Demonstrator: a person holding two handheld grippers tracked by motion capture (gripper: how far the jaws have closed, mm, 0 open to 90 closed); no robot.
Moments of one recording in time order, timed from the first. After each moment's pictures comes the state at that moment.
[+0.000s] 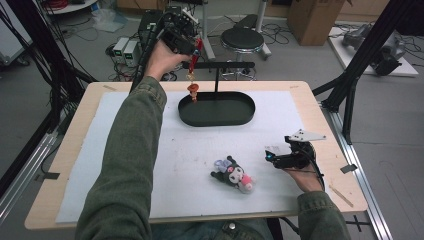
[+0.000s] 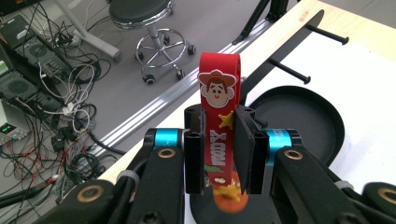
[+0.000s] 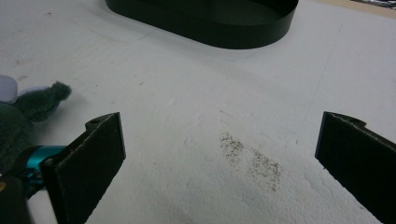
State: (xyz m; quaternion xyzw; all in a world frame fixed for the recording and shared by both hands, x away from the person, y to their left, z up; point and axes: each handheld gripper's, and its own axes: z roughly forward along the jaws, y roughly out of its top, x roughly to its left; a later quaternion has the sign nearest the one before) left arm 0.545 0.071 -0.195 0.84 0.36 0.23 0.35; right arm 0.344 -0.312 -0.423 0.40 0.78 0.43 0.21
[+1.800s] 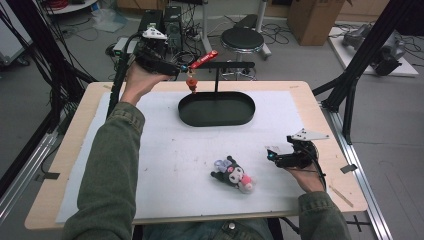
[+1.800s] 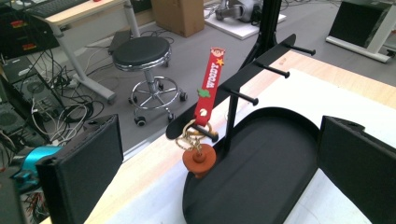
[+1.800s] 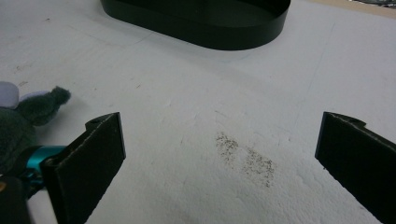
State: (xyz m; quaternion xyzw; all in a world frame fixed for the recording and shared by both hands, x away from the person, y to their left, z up) left arm 0.490 0.141 -0.231 0.77 0.34 0.25 0.48; right arm 0.343 -0.316 -0.419 0.41 0.78 0.43 0.21
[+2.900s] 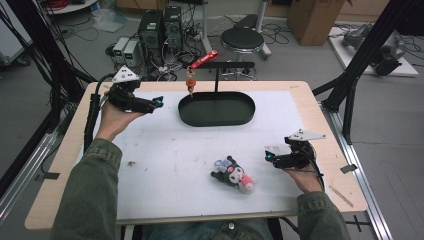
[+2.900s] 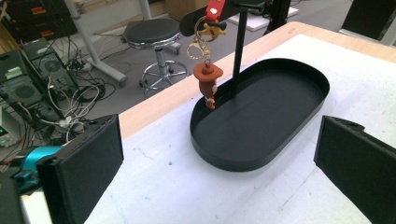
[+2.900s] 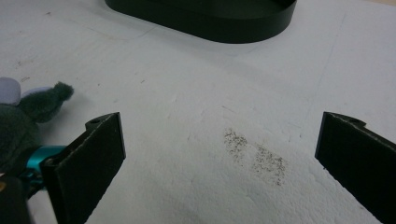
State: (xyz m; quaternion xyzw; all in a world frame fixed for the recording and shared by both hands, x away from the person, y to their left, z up) left arm 0.415 0.202 -0.296 0.76 0.36 0.27 0.47; right arm 0.344 -0.311 -0.421 0.41 0.78 0.43 0.20
